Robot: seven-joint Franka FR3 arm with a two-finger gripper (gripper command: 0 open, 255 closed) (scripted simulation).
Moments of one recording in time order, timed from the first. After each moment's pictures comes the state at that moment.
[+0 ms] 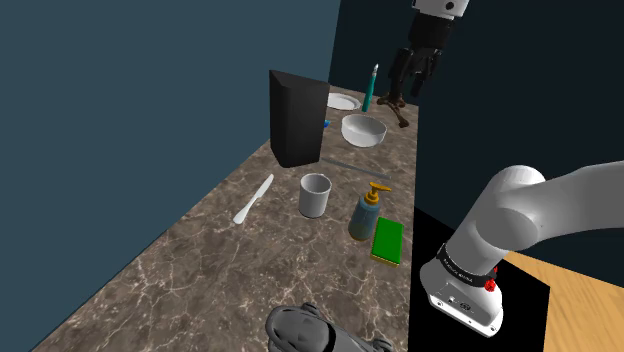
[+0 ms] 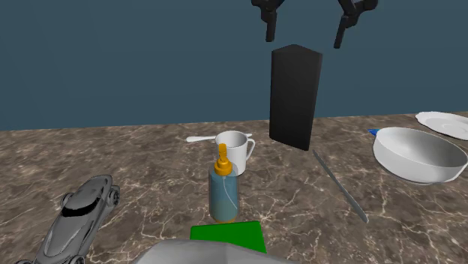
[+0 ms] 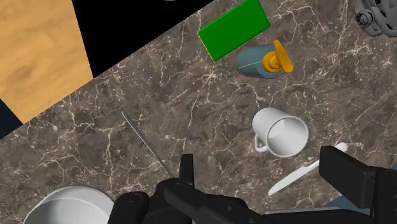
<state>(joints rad) 0.01 -0.81 0.04 -2.27 0.07 1.50 0.16</state>
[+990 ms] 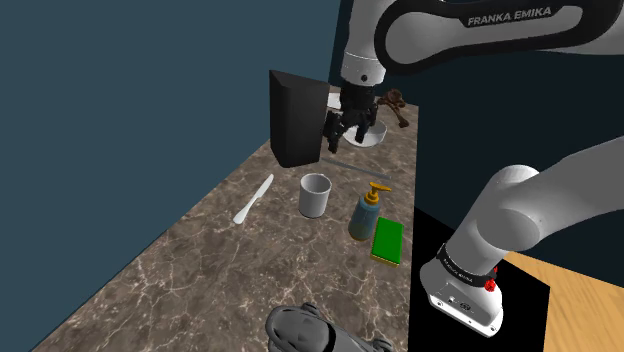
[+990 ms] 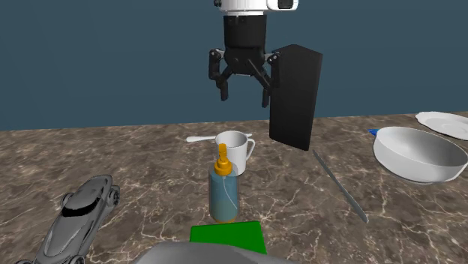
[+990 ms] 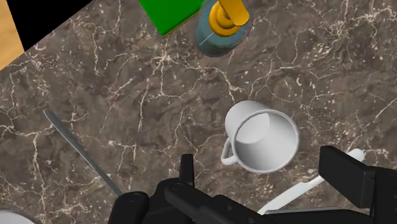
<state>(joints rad) 0.04 -0.58 0.27 -2.42 0.13 1.86 0.37</state>
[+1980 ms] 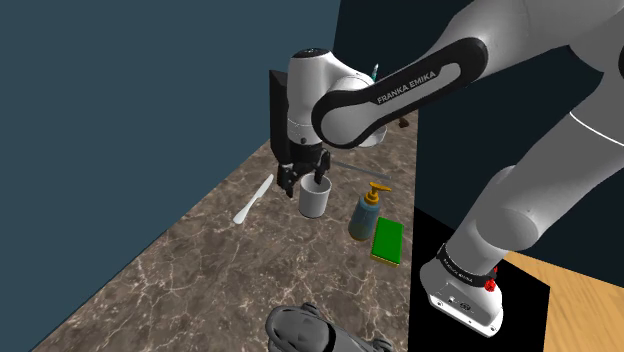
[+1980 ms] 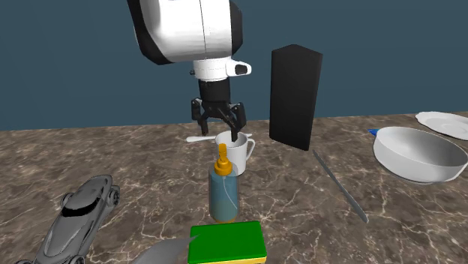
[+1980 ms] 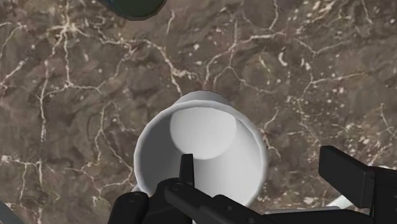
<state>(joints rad) 0.03 -0.17 0.47 -2.39 0.04 2.19 0.63</state>
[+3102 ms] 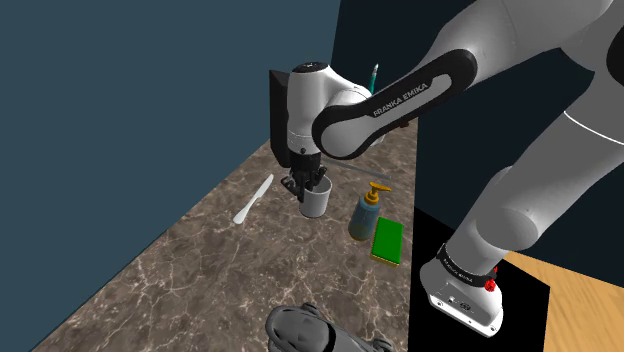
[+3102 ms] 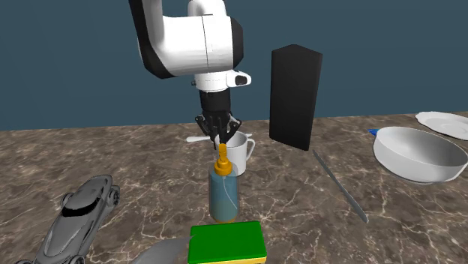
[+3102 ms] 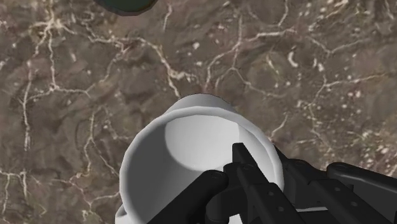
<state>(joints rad) 0.02 -0.13 0.47 -2.42 0.02 2.26 0.65</state>
